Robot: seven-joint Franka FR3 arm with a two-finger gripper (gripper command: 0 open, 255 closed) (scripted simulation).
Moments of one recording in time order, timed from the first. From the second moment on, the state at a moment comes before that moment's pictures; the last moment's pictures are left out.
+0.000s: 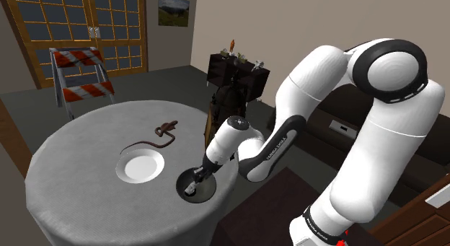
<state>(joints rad) 0.00 0.18 0.37 -2.67 -0.54 3.08 0.96</state>
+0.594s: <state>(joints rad) 0.30 0.31 0.04 -2.62 -0.77 3.20 1.16</state>
